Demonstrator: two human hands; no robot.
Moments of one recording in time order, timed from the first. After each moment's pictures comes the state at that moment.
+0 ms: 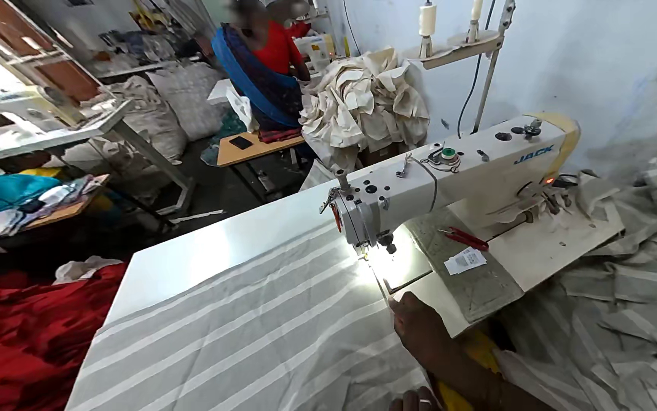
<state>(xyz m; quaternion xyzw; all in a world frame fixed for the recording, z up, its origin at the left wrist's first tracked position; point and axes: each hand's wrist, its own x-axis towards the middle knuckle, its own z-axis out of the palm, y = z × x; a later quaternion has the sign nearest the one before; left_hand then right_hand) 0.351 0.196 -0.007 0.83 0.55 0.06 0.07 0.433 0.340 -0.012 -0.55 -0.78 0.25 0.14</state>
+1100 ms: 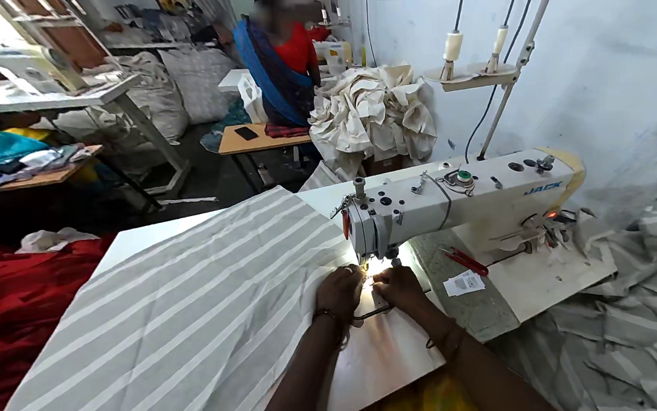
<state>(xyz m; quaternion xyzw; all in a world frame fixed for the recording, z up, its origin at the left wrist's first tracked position) 0.246 0.411 -0.031 0.76 0.61 0.24 0.01 0.420 0.446 -0.001 -0.54 -0.77 0.32 0.14</state>
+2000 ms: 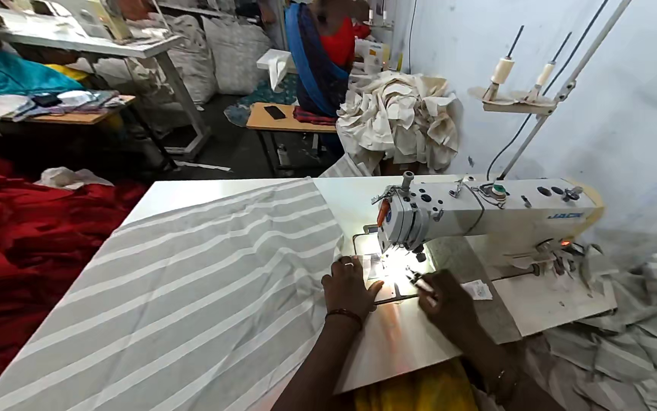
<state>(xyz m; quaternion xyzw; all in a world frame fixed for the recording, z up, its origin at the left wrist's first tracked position) 0.260 0.379 0.007 0.59 0.80 0.02 0.12 0.481 0.399 -0.012 -0.50 -0.83 0.01 0.24</state>
